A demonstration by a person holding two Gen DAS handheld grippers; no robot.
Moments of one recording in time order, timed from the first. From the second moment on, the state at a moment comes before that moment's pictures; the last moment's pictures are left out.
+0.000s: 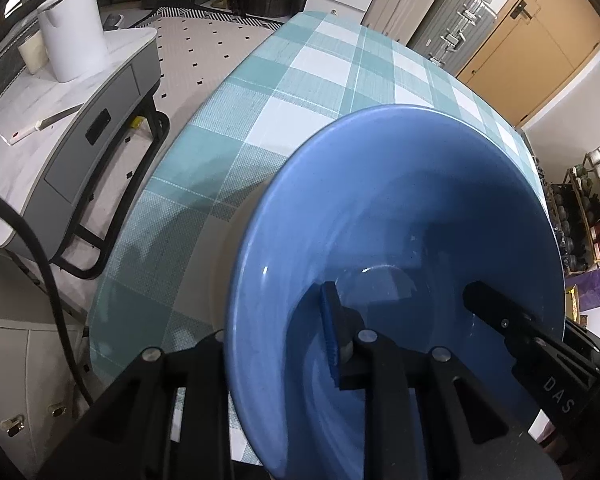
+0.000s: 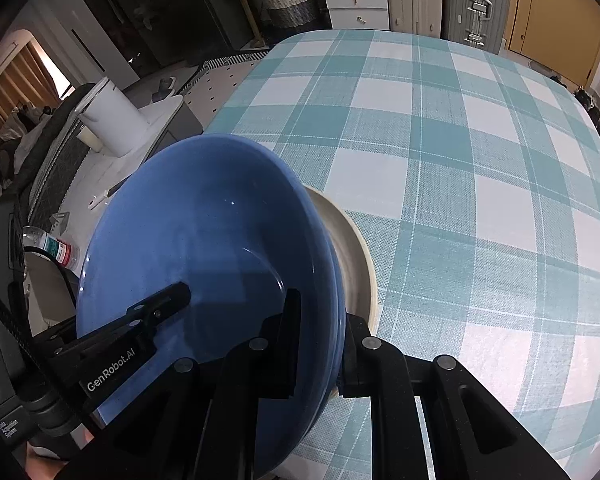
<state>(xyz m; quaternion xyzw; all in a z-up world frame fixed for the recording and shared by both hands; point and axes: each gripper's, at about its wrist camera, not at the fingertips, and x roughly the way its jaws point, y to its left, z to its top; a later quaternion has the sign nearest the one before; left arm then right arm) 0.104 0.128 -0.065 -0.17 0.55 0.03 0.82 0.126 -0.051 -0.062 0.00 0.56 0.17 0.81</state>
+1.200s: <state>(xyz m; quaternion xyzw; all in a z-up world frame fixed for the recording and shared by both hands) 0.012 0.119 0.023 -0.13 0.35 0.08 0.92 0.011 -0.120 0.008 0.00 0.31 0.24 0.92</state>
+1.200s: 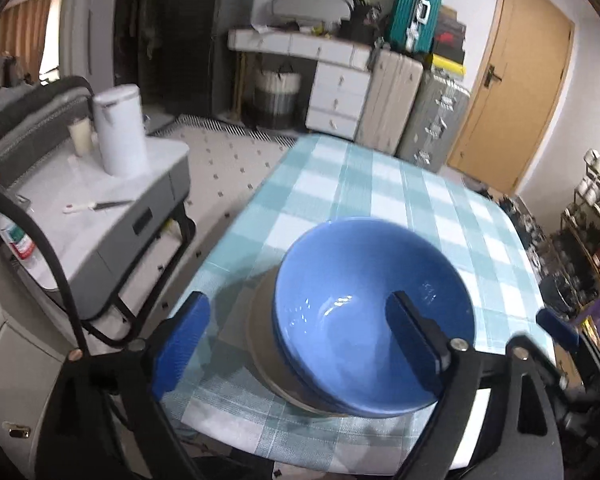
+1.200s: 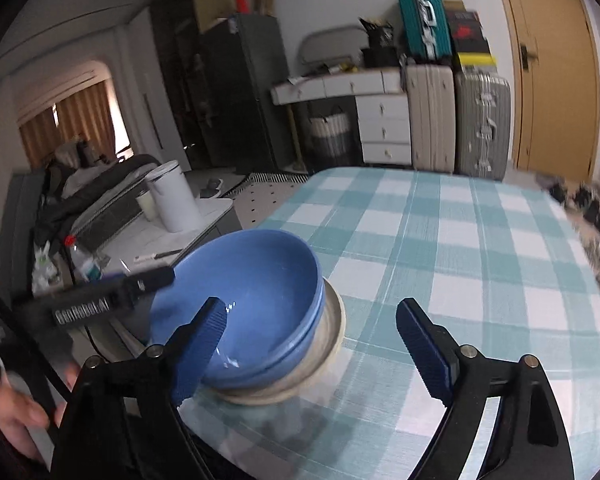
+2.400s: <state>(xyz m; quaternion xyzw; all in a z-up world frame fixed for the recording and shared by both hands) -0.030 0.055 0.010 -0.02 0.24 0.09 0.97 -0.059 -0.149 -0.014 -0.04 0.19 0.24 0.95</state>
